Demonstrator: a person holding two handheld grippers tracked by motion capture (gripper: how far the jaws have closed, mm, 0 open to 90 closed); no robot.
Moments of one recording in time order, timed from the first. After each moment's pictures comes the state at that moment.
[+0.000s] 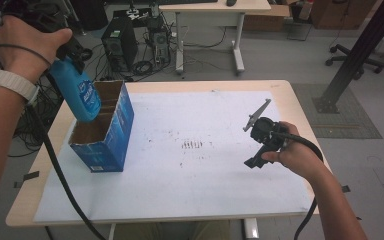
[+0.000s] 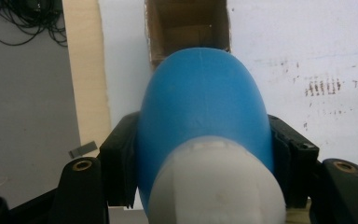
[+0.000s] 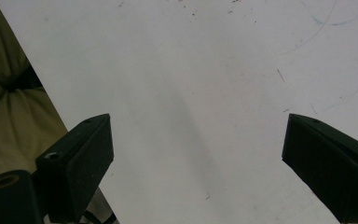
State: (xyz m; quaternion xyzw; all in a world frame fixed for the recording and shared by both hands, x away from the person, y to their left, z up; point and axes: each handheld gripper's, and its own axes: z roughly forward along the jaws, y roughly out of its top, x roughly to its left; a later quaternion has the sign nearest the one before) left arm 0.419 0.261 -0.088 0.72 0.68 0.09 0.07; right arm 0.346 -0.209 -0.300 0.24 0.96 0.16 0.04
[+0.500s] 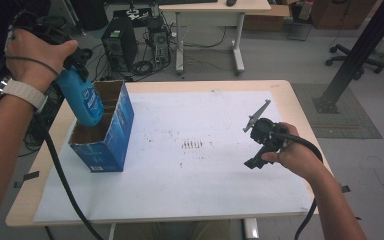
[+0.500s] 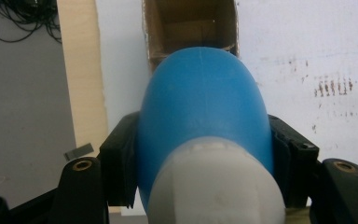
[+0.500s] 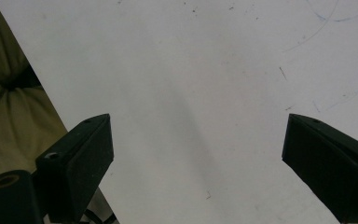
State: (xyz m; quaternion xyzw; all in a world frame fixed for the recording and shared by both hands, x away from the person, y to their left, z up) left arm 0.424 0.261 -0.113 0.72 0.68 0.09 0.06; right arm 0.347 -0.209 -0.303 0.24 0.96 0.16 0.03
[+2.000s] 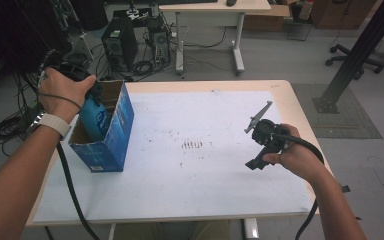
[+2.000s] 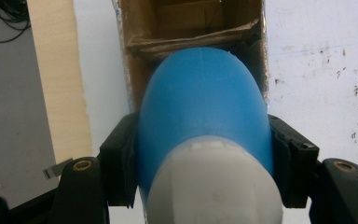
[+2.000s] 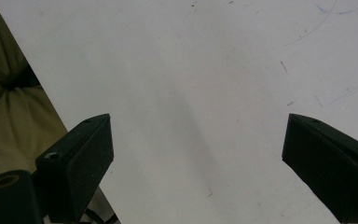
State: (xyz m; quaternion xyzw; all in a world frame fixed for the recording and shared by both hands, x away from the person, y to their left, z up) left arm 0.431 0.256 -0.200 0.73 0.67 0.09 0.05; right arm 0.346 -0.213 -0.307 0.24 0.96 0.16 0.03
